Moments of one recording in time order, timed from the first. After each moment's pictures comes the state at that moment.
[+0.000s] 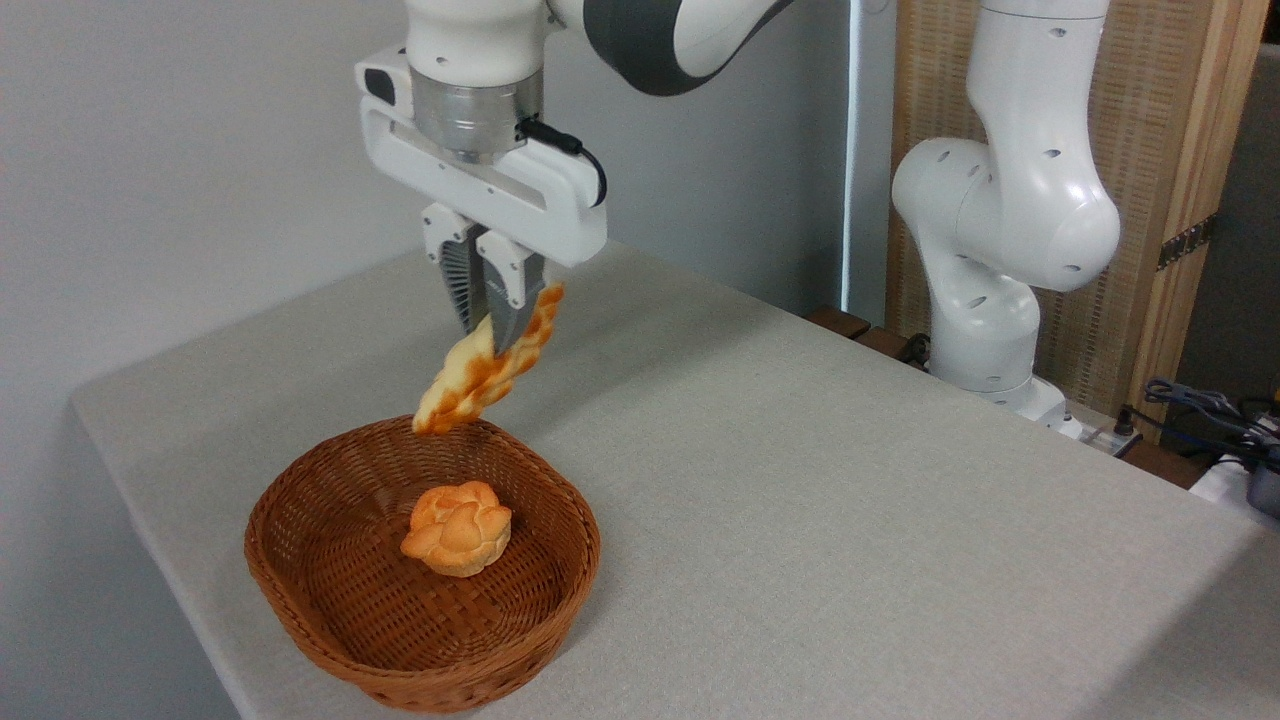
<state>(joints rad) -0.20 -0.15 0.08 -1.93 -0.28 1.83 0.45</state>
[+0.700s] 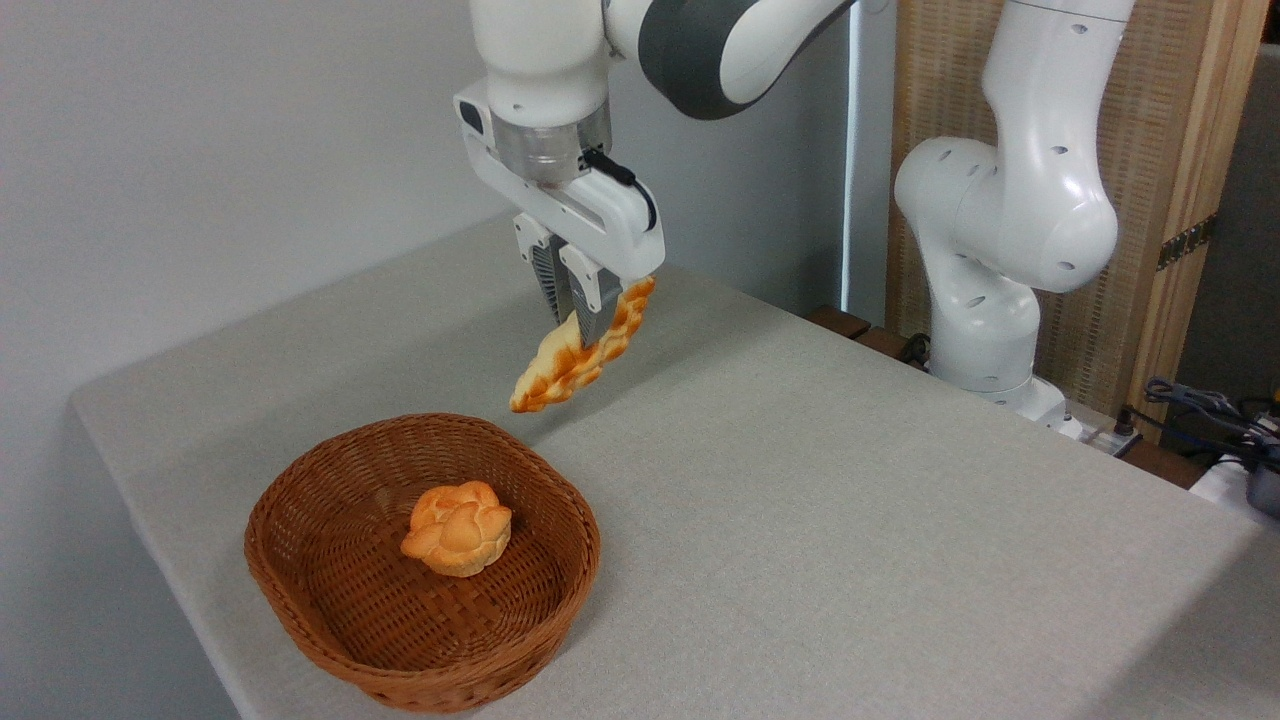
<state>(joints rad) -0.25 -0.28 0.06 -2.16 -0.28 1.79 0.59</state>
